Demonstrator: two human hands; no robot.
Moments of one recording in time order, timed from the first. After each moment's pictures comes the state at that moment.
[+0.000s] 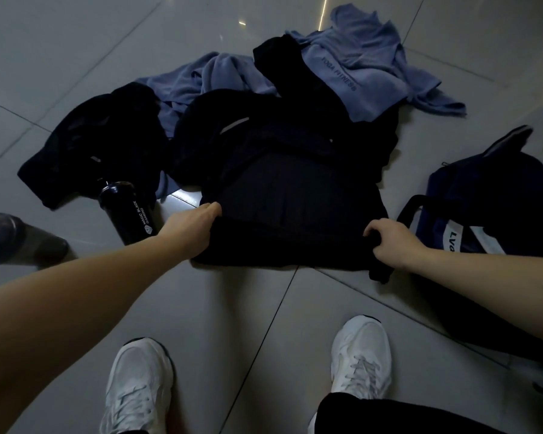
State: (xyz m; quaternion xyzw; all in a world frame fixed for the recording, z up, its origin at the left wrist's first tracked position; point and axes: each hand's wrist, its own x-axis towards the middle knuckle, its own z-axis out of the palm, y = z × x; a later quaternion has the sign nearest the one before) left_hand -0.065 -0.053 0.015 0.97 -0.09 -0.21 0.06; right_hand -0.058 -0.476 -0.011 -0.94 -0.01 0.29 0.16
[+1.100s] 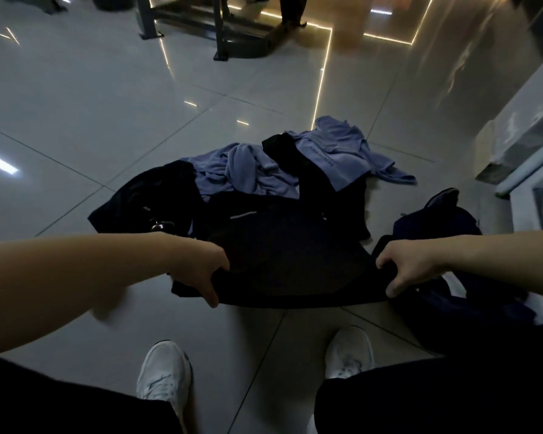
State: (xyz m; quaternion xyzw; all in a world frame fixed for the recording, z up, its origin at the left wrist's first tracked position) left_hand -0.152 -0.059 0.194 0.89 -0.22 -0.40 -0.02; right_hand -0.125 -0.470 0.204 -0.88 -0.17 0.43 0.05
